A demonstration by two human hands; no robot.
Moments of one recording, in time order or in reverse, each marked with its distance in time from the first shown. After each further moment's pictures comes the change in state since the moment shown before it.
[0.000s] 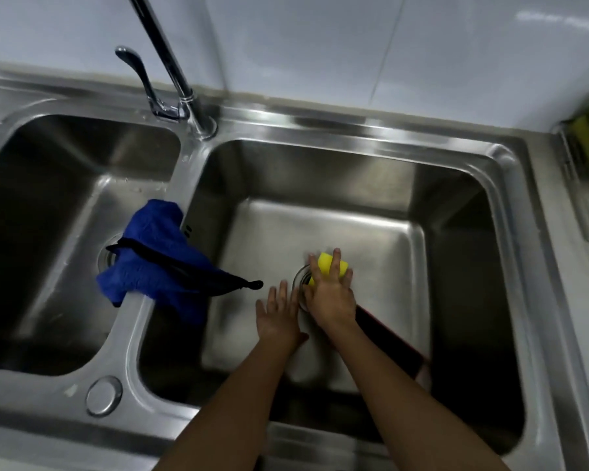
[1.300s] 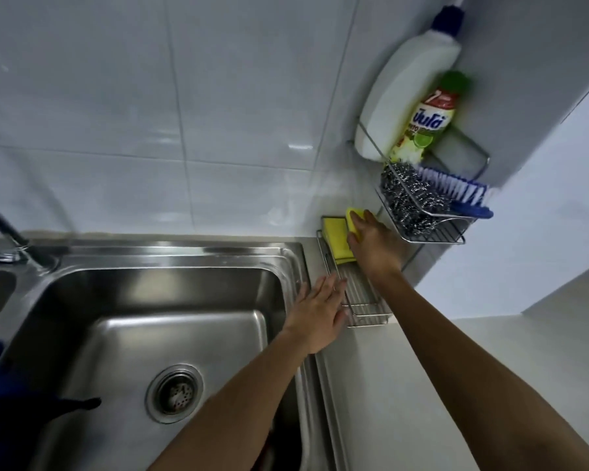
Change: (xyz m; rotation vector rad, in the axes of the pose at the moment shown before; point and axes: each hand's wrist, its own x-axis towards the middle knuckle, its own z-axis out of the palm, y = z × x) left_hand -0.103 0.282 -0.208 -0.065 0.587 0.741; right_hand -0.050 0.222 -0.381 -0.089 0.656 0.146
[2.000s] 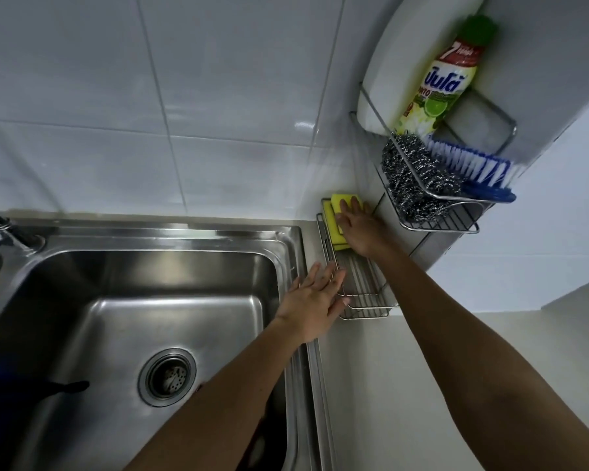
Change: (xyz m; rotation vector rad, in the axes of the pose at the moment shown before) left_hand 0.016 -0.001 0.012 -0.076 -0.070 -0.059; right_hand 0.044 0.016 0.036 0.144 -0.437 -0.053
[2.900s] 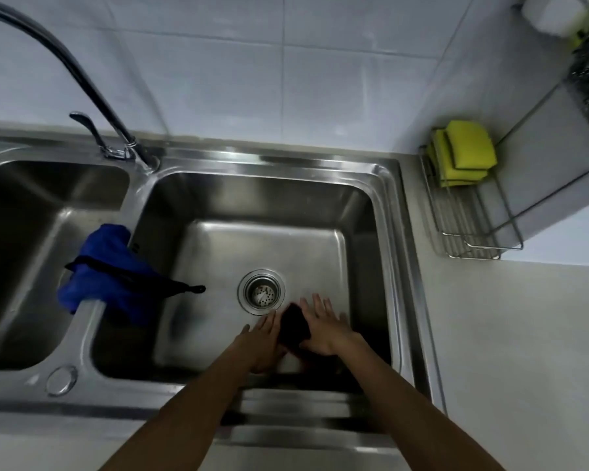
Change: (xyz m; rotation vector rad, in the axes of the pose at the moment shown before) left_hand -0.218 -0.170 0.103 0.032 -0.581 -0.401; right_hand -0.167 -0.118 0.270 -0.188 -0.768 -0.122
